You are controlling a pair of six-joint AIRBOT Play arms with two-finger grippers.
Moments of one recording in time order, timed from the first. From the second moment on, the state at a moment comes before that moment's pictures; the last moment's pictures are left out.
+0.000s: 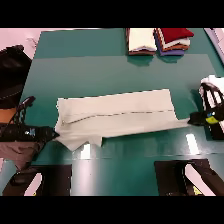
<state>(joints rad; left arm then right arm) 0.06 -0.59 0.63 1.05 -1.38 -1.48 -0.35 -0.87 0.87 -1.34 1.51 1.27</state>
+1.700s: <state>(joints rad) -0.14 -1.36 1.15 0.86 -1.01 -1.36 -0.46 -1.63 1.15 -0.93 1.38 1.13</state>
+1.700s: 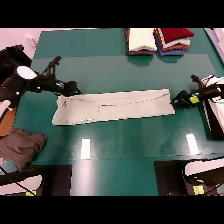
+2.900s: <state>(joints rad) -0.56 -1.80 1.45 0.93 -0.87 -1.50 0.06 -1.41 1.72 -0.86 1.41 1.27</state>
